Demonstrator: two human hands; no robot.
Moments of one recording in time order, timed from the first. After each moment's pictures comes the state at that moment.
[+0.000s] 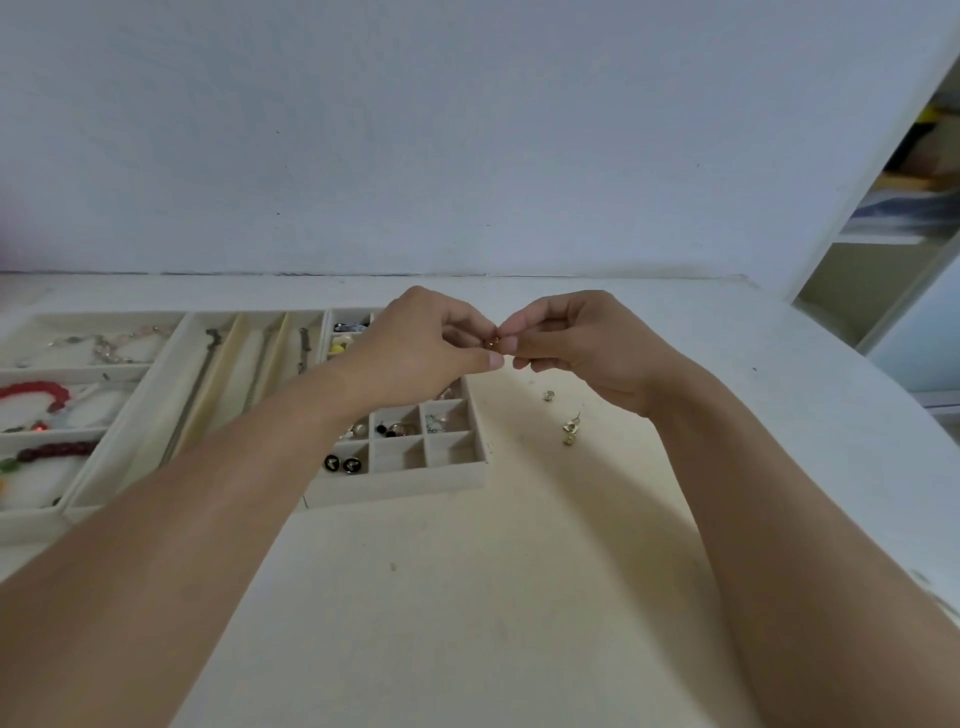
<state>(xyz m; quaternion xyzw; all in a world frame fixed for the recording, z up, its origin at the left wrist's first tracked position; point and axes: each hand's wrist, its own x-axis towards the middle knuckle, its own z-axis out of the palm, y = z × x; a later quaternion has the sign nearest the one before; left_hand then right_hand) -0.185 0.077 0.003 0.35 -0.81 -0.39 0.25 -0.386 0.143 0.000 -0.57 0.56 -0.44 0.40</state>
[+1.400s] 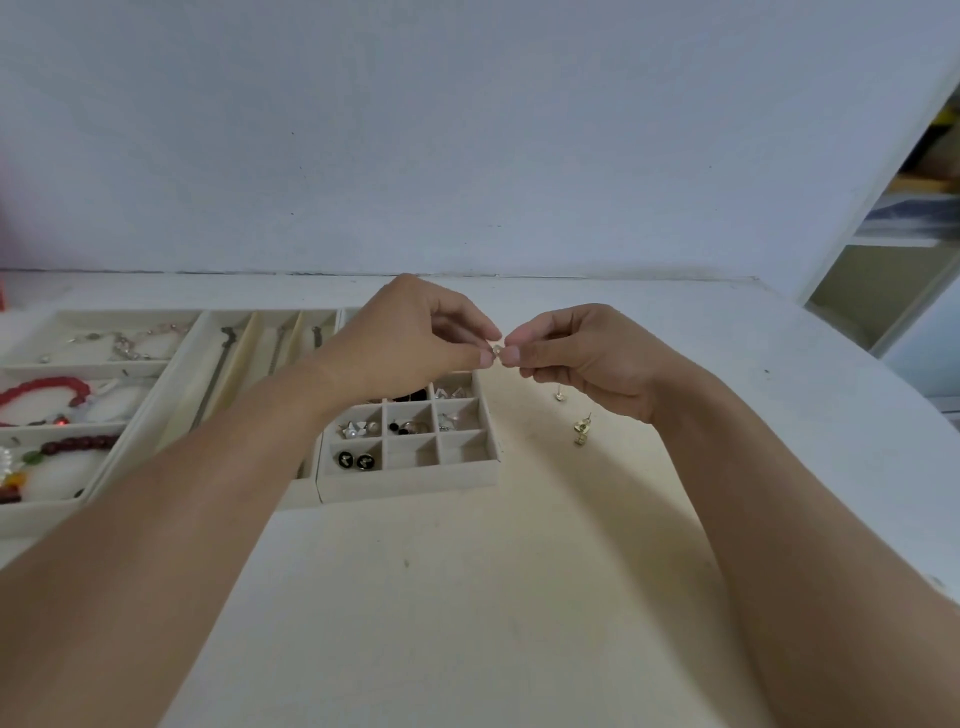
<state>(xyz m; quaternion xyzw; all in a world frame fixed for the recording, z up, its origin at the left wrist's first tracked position) -0.166 0.069 0.007 0.33 -0.83 -0.38 0.26 -0.379 0.140 -0.003 -0.52 0.55 -0.43 0.48</state>
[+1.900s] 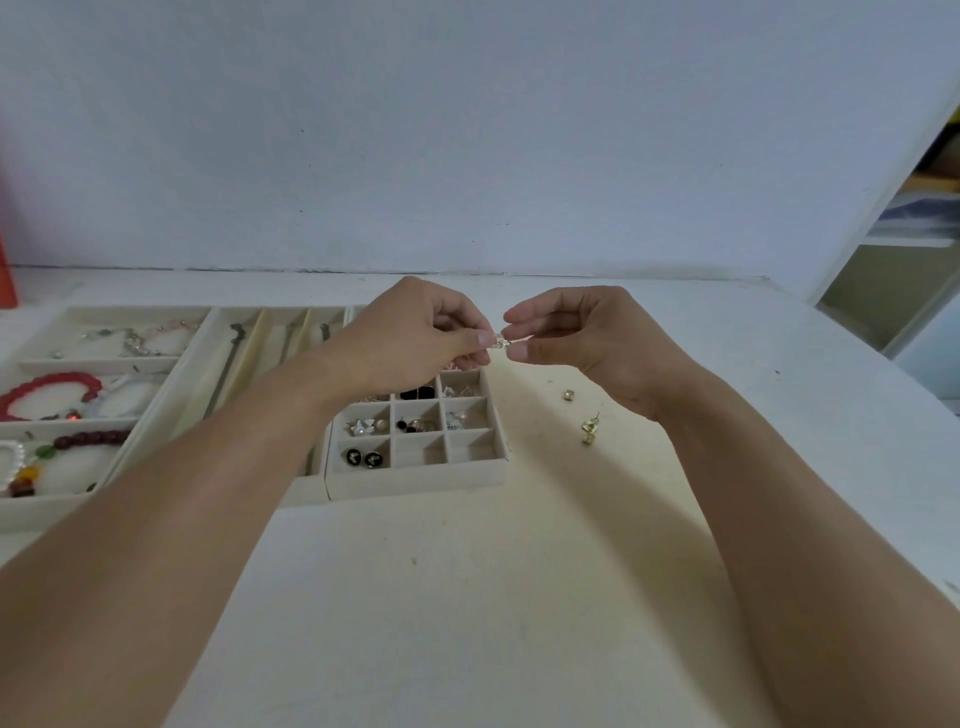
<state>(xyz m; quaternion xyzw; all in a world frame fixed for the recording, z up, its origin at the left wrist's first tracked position) -0.166 0.065 0.004 0.34 -0.81 -0.41 0.26 -0.372 0.144 -0.001 -0.57 0.57 -0.46 0.37</state>
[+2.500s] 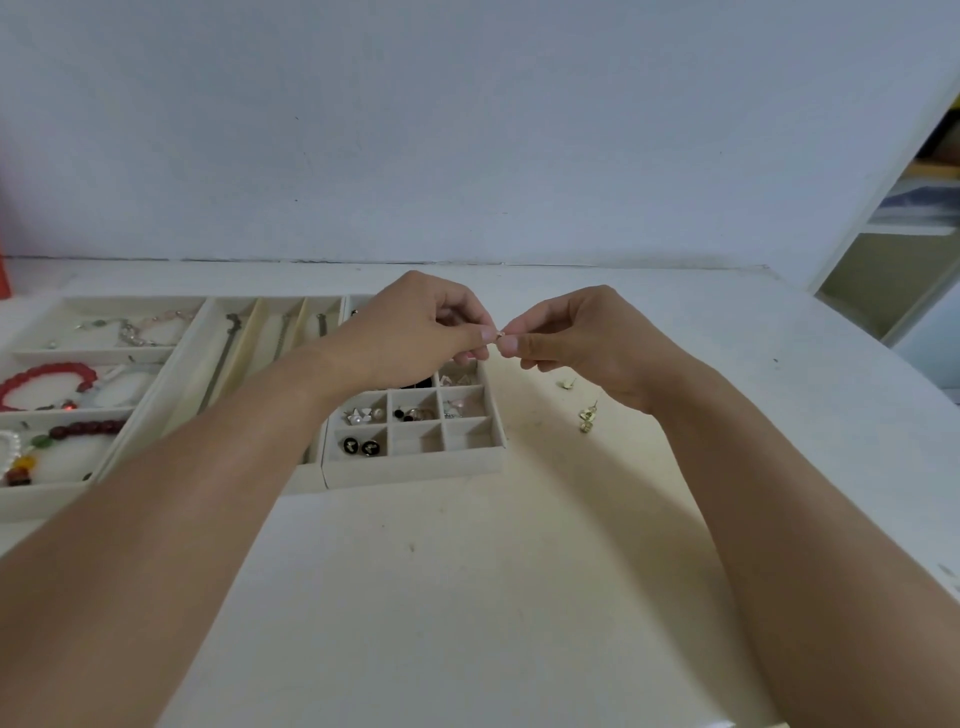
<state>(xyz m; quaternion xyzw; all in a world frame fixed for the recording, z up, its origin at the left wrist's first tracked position) -0.168 0.068 0.002 0.34 -0.82 -0.39 0.25 -0.368 0.144 -0.002 -0.58 0.62 -0.40 0.35</state>
